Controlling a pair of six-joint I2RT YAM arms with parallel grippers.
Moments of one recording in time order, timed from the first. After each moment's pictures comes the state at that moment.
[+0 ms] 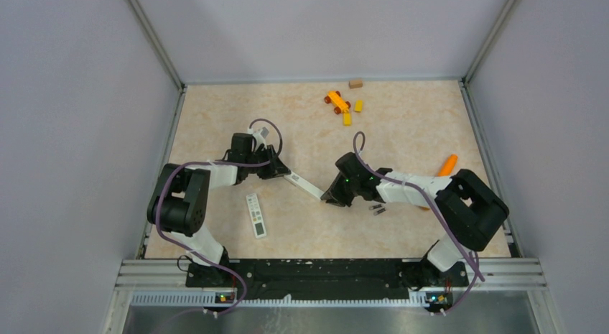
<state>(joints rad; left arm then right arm) -0.22 1.68 0.73 0.16 0.55 -0.52 0.79 1.59 0.80 -0.17 -0.05 1.33</state>
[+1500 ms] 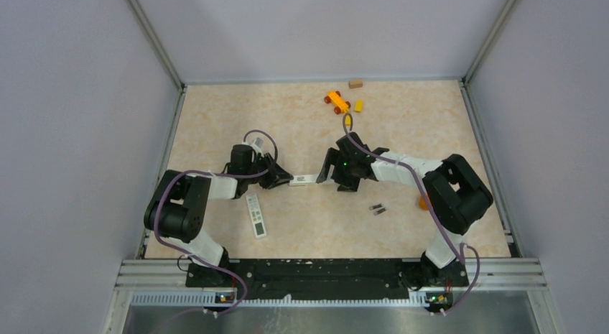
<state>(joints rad) -0.25 1.62 0.57 0.36 0.53 -0.82 0.66 1.73 1.01 -0.27 -0.12 0.91</state>
